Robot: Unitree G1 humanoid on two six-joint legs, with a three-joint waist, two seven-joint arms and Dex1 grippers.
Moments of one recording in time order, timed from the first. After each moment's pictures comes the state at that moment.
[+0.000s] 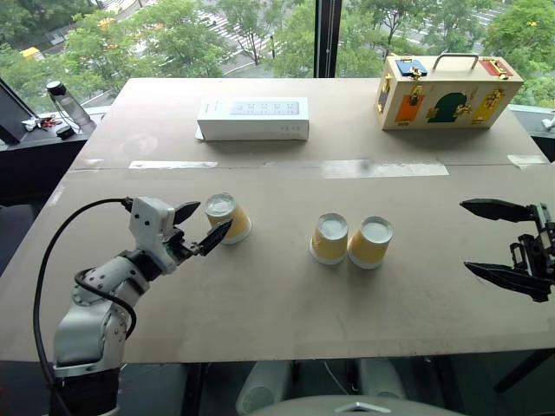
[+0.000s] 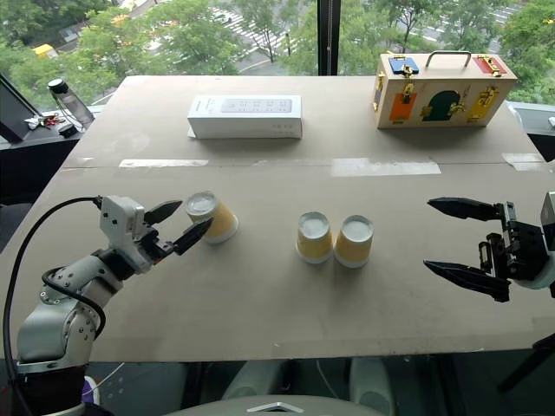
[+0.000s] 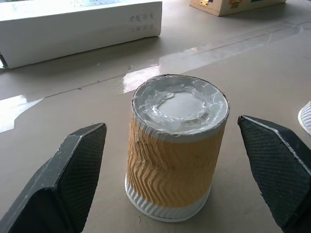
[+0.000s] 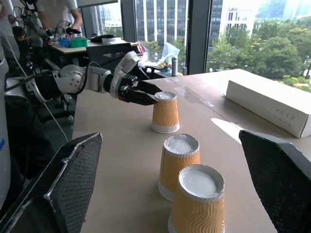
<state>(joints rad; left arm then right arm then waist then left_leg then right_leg) 0.00 0.57 0.31 -0.25 -0.45 0.36 -0.72 0.04 -0.82 -0.50 -0.31 0.98 0.37 1.38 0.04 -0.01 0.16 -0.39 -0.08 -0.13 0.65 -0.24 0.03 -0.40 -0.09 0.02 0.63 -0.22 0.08</state>
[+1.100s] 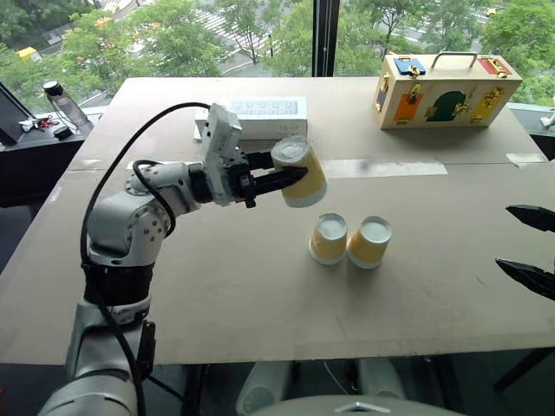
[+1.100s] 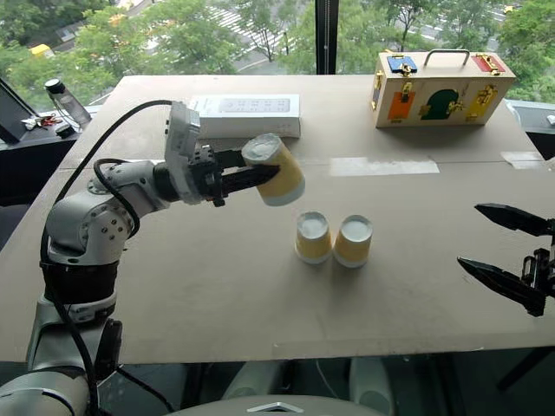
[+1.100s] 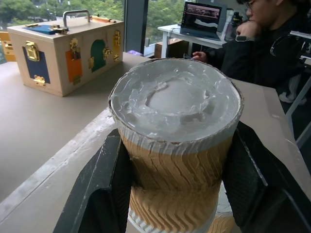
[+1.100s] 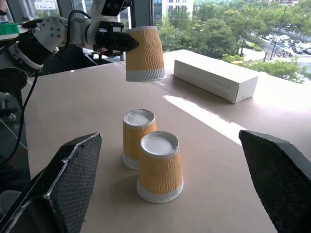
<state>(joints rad) -0.67 0.60 0.00 -0.18 -0.71 0.75 -0.96 0.26 -0.82 -0.76 -0.33 0.95 0.37 1.30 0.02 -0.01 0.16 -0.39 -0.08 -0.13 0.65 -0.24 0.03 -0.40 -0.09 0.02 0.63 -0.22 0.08</state>
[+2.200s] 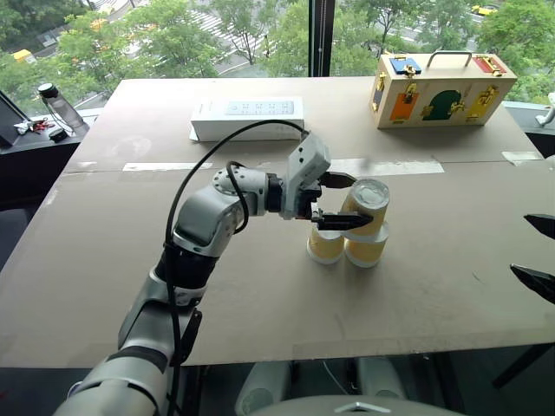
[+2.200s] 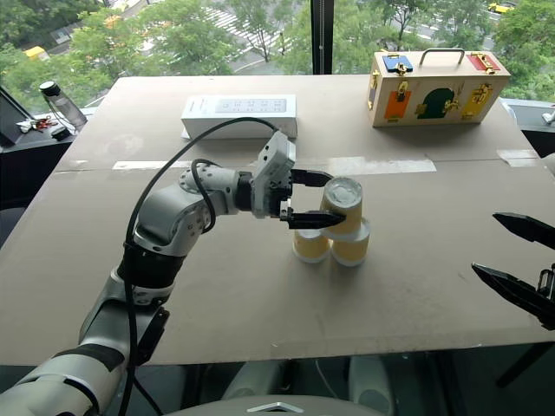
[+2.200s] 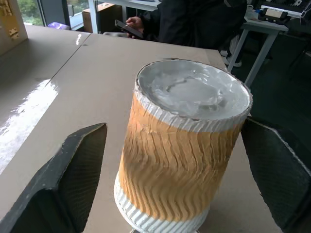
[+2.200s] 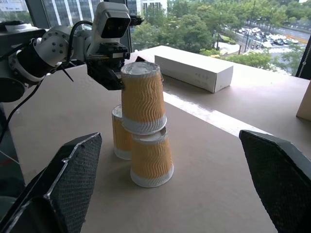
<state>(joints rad) -0.76 0.43 -0.25 -0.09 -0.49 0.66 -1.04 0.35 -0.79 -0.82 -0.38 0.97 0.39 1.28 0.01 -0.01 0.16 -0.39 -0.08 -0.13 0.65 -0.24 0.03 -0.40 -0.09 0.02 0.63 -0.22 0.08</state>
